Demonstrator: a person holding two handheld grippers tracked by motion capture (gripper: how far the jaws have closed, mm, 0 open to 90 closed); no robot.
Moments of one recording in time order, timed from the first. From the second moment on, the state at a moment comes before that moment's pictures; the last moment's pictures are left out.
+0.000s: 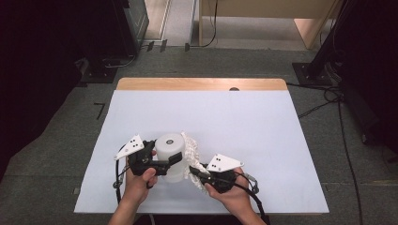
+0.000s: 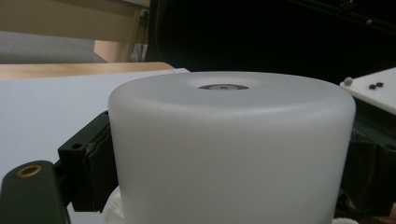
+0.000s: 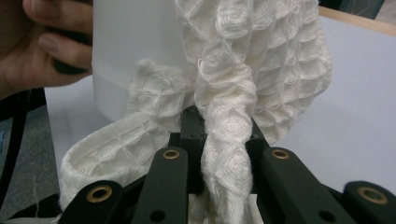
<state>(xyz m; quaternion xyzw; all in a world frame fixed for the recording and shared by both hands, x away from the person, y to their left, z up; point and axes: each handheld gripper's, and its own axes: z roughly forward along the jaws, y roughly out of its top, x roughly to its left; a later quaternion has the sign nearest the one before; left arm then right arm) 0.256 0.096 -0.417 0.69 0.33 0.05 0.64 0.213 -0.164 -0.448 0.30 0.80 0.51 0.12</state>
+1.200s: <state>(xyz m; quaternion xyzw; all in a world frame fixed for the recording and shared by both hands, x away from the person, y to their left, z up) 0.260 0.091 -0.427 0.70 0.34 0.07 0.62 0.220 -0.168 -0.453 0.31 0.80 0.50 0.12</state>
